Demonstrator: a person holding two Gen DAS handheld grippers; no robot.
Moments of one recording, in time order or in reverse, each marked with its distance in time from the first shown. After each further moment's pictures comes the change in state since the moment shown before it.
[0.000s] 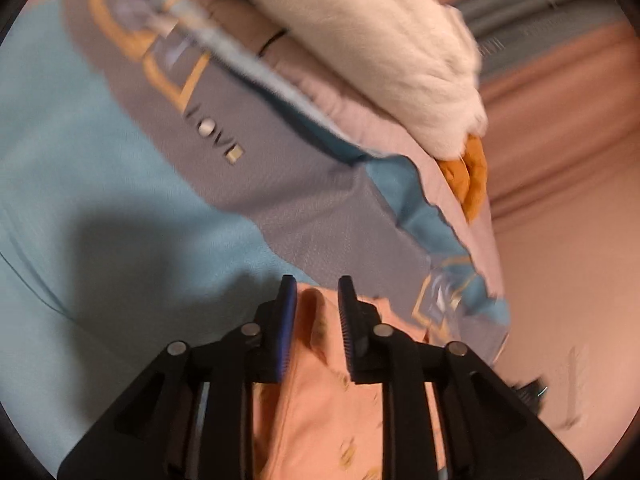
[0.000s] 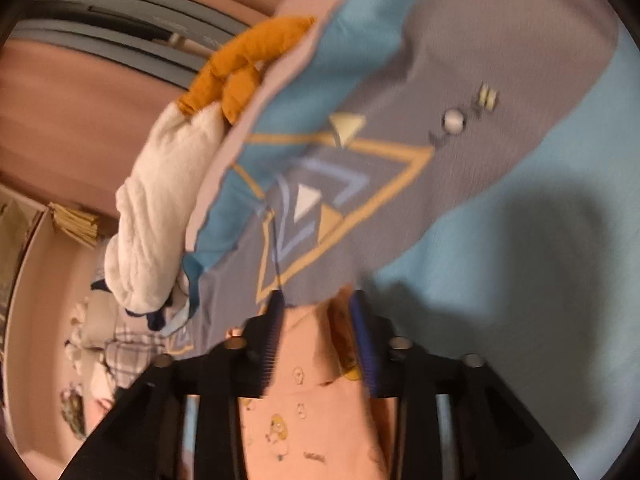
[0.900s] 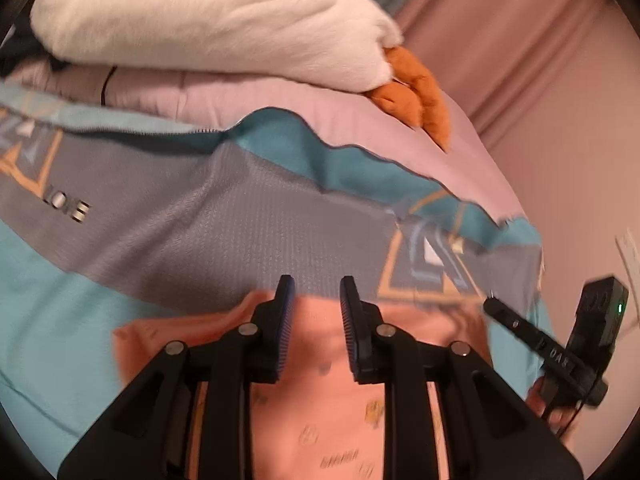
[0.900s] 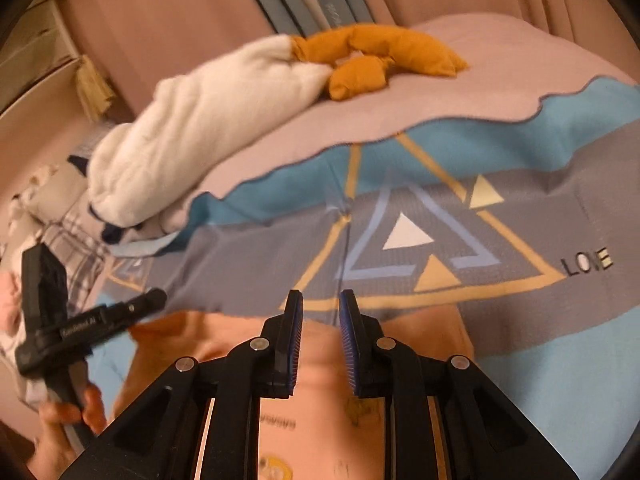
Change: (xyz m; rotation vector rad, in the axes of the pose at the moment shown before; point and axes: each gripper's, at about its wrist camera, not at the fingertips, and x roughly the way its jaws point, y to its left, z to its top) left arm 0.066 -0.110 -0.028 0.387 0.051 0.053; right arm 0.050 0.100 -0.037 -0.540 -0.020 -0.125
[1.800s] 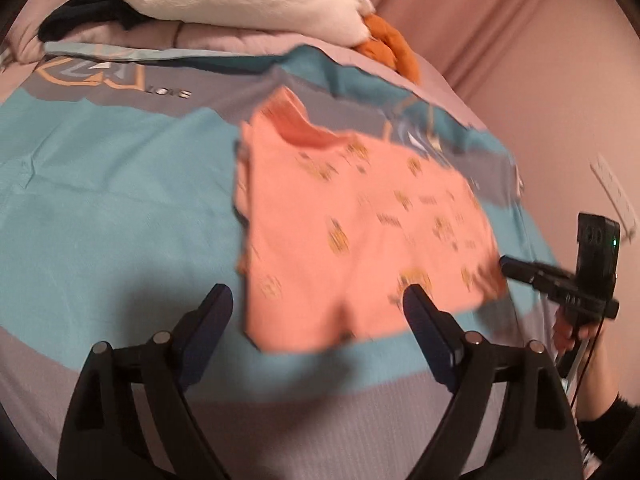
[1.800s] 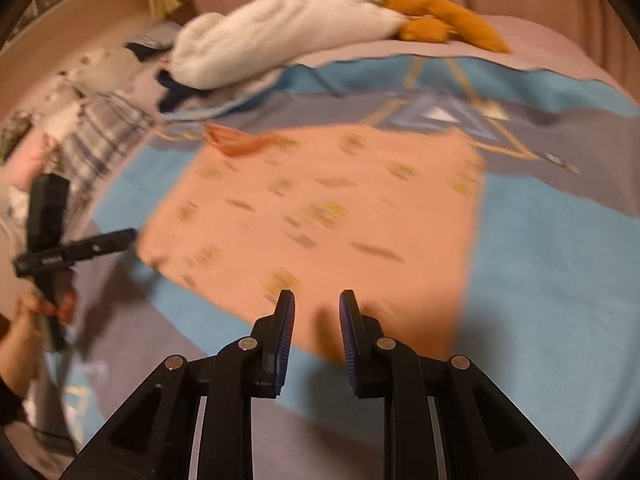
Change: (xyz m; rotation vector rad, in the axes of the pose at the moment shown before) left arm -0.097 0.050 -0.136 0.051 0.057 -0.036; right arm -0.066 0.039 -0.110 -0.240 0.208 0.055
